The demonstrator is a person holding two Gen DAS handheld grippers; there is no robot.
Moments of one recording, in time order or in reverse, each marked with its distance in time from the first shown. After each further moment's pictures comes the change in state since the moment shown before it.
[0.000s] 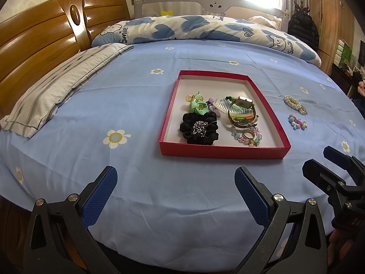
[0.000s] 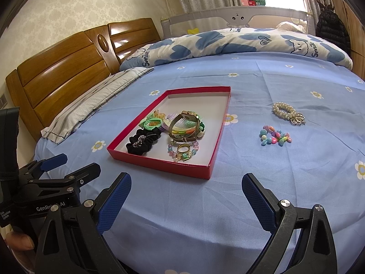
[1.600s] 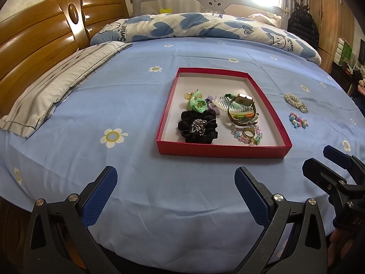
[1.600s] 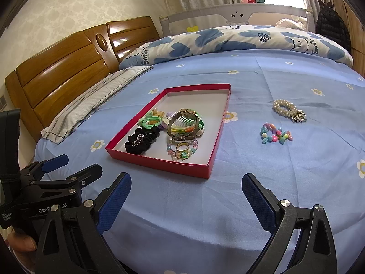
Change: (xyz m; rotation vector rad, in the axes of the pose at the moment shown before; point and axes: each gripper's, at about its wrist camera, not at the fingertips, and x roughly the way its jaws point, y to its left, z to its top) left arm 0.006 -0.004 -0.001 0.007 0.012 -0.001; right arm 0.003 -0.004 0.002 0.006 0.016 0.007
